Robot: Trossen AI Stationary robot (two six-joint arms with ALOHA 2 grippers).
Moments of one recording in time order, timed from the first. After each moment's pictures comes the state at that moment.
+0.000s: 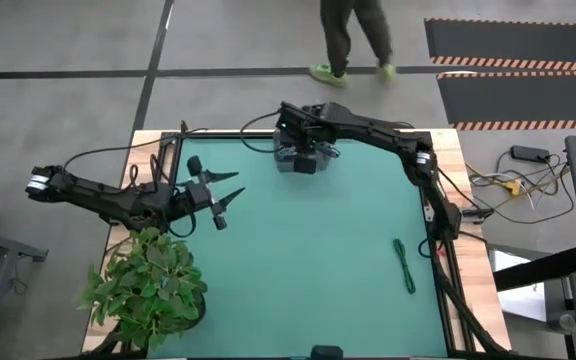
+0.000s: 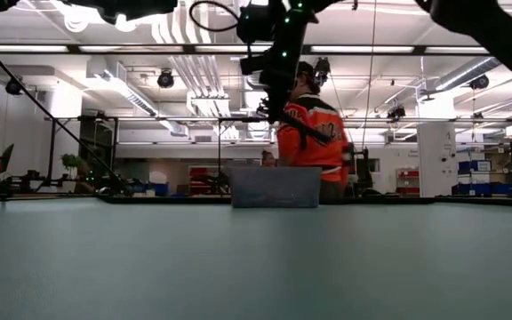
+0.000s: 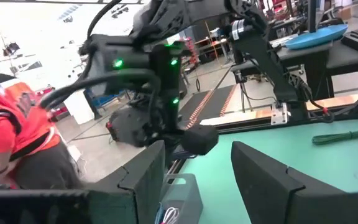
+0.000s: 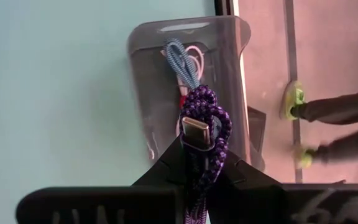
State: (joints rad) left arm -0.20 0.78 0.55 0.32 -0.63 0.37; right arm -0.38 2.17 2.24 -1.26 0.23 -0.33
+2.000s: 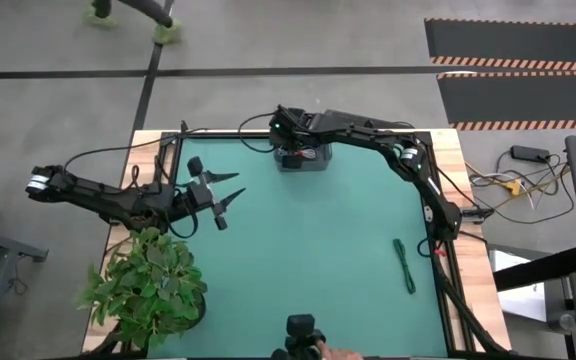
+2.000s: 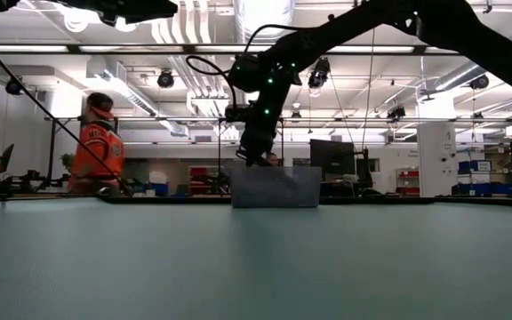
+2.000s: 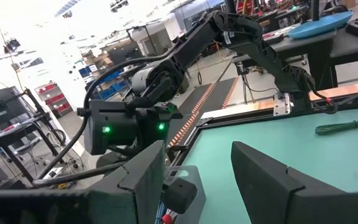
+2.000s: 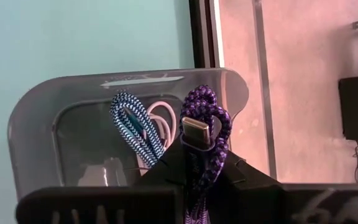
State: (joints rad) left arm -0.20 0.79 0.55 0.30 -0.65 0.37; right arm -0.46 2.29 2.04 -0.74 0.24 -0.53
